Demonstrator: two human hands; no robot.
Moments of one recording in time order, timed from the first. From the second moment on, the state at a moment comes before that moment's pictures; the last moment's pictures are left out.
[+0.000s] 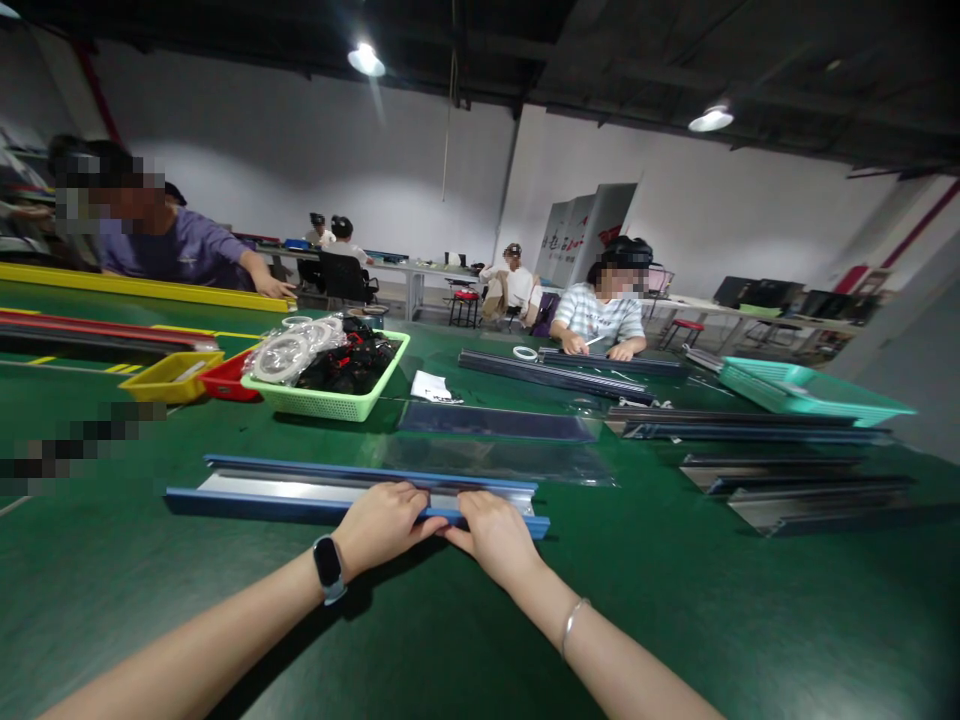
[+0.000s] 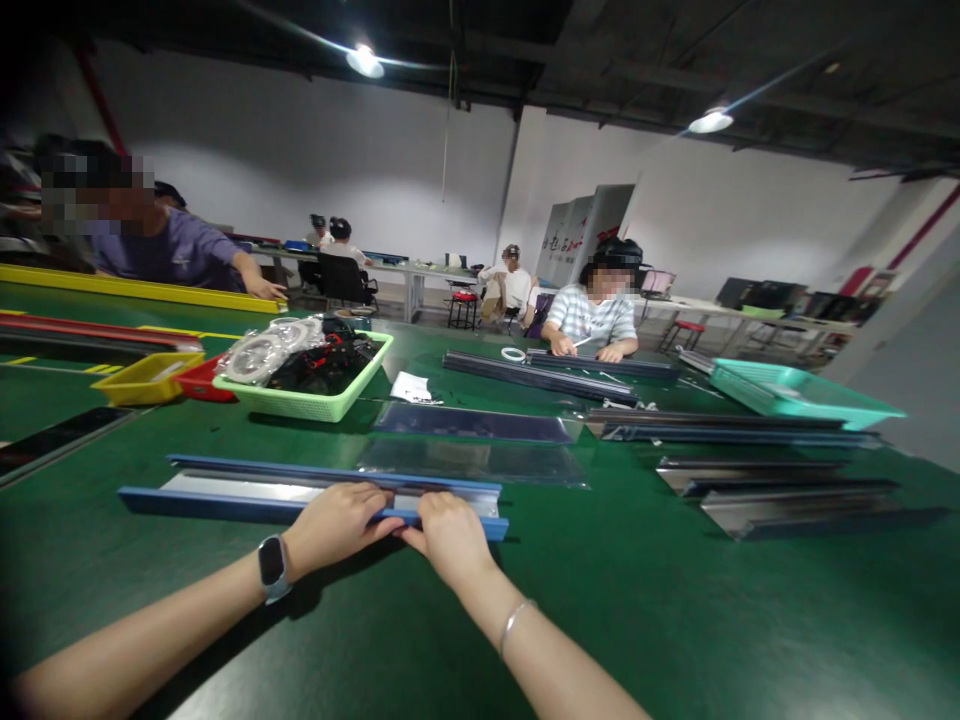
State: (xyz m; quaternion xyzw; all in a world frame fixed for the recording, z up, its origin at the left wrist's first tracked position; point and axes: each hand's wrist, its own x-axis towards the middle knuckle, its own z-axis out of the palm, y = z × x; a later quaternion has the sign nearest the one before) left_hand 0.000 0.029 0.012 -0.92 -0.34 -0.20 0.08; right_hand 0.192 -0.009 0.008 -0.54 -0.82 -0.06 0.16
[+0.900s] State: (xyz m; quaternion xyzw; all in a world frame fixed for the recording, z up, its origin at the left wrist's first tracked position) left_hand 0.001 0.029 0.012 -0.92 -0.34 -0.20 0.09; right_hand 0.192 -0.008 0.004 -0.54 -0.82 -0.09 0.16
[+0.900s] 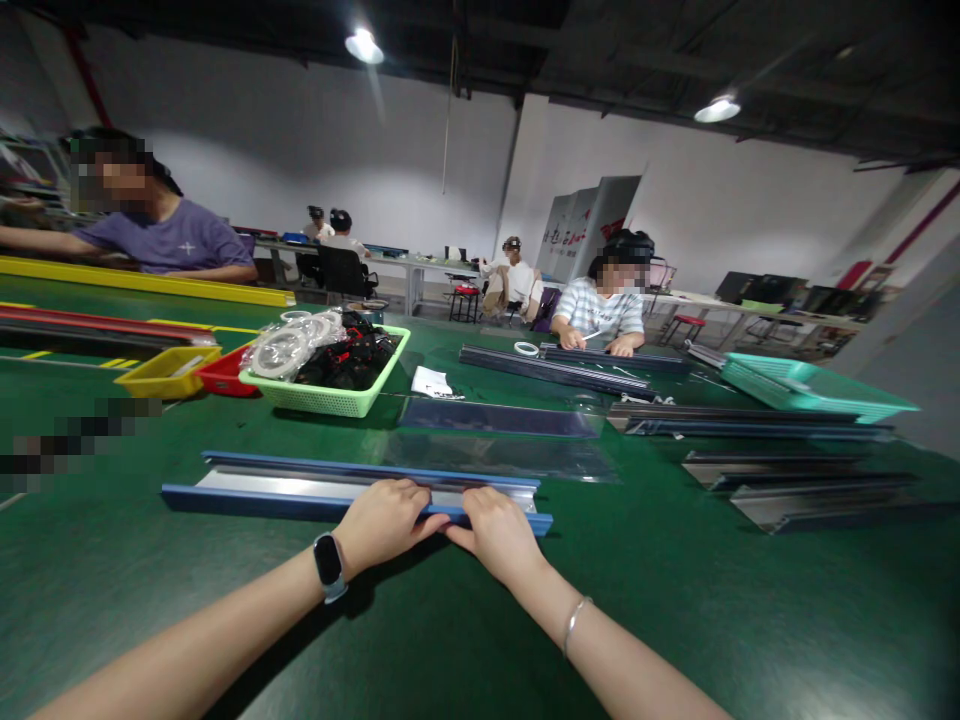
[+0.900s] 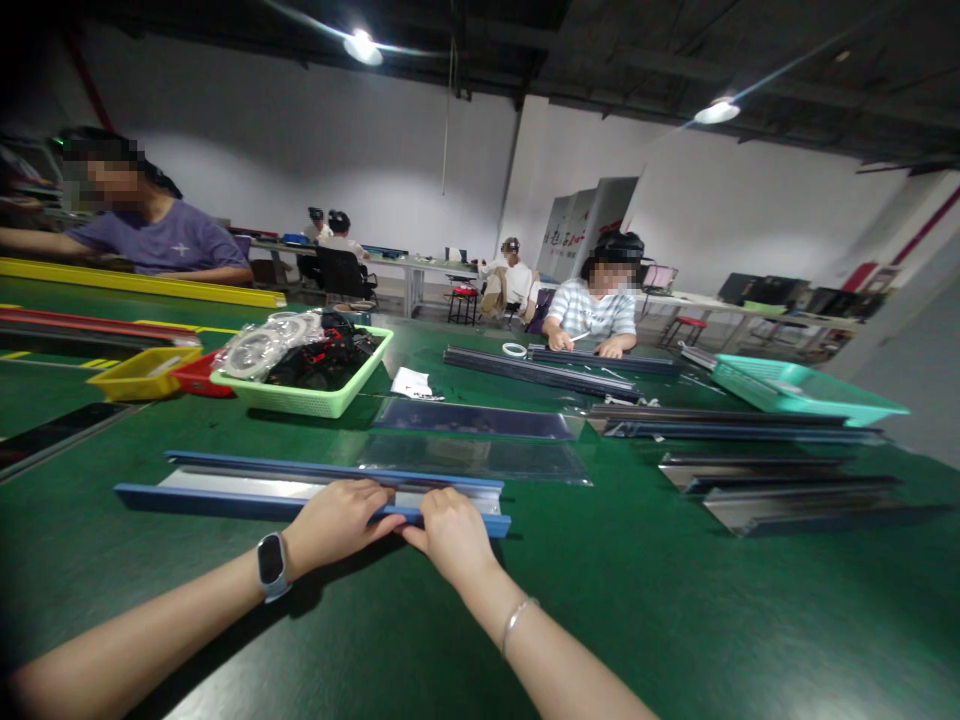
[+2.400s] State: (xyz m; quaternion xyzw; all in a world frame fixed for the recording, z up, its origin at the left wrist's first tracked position) left_hand 0.000 0.027 0.021 -0.93 -0.33 -0.16 0.03; right_hand 0.194 -0.008 0.008 -0.52 -0.83 -0.04 0.19
